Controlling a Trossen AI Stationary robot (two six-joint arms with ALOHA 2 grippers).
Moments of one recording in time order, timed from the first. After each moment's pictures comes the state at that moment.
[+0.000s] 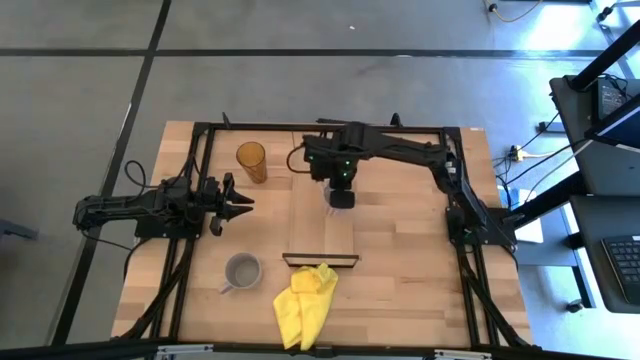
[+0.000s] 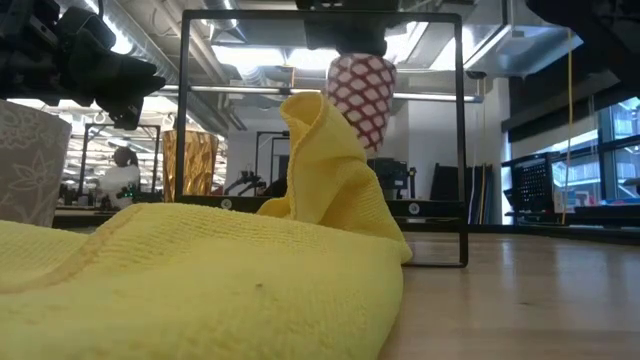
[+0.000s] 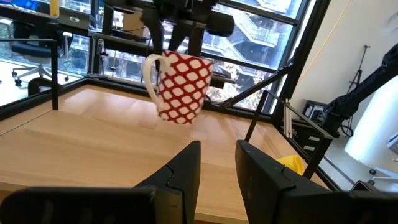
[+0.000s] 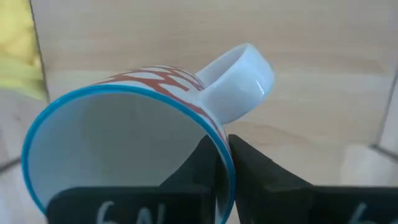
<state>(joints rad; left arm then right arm) 0.11 0.02 0.01 0.04 0.13 -0.24 -0.15 2.17 2.30 -1.56 -0.05 -0.17</state>
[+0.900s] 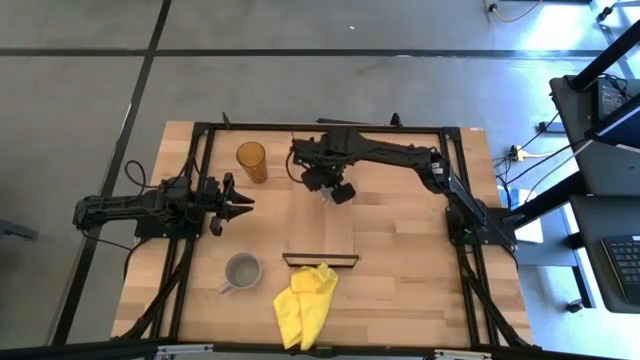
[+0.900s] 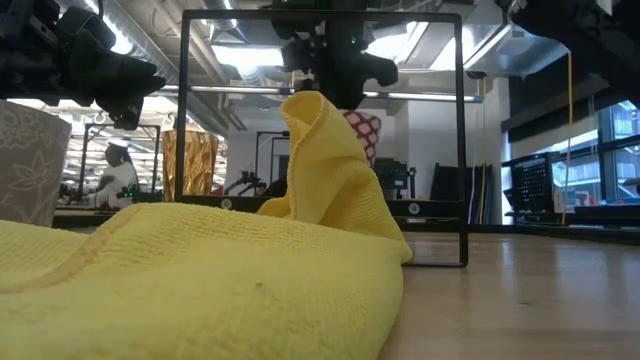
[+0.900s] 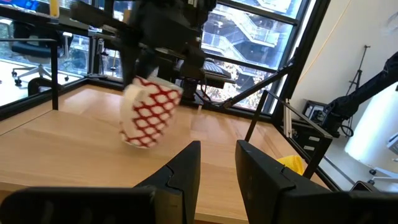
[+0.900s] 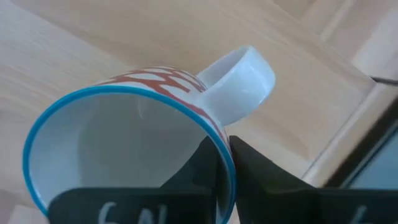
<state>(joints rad) 0.11 0.02 0.01 0.04 0.13 -0.24 -0.16 2.27 2.30 -1.43 0.08 -0.72</state>
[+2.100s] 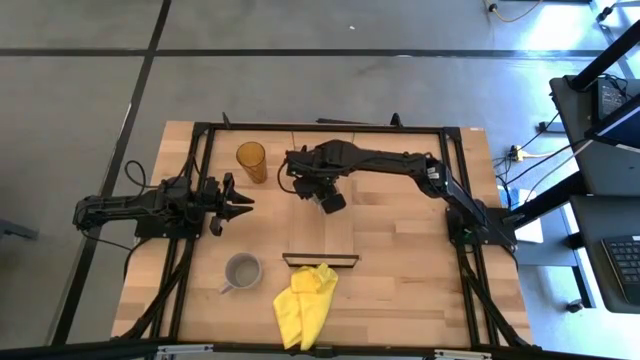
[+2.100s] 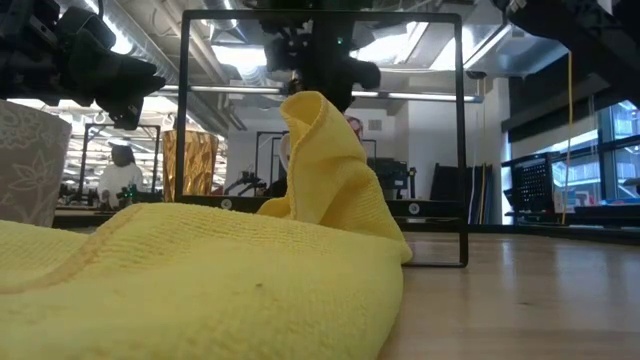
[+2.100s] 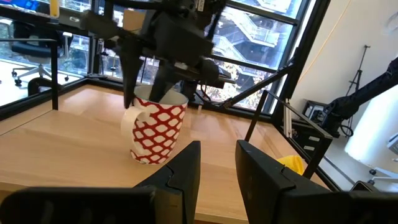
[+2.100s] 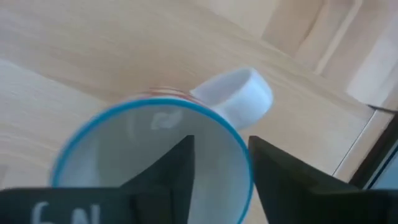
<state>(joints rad) 0.11 0.02 0.01 0.04 0.13 -0.24 -0.10 2.30 2.31 -1.35 0.11 -0.60</state>
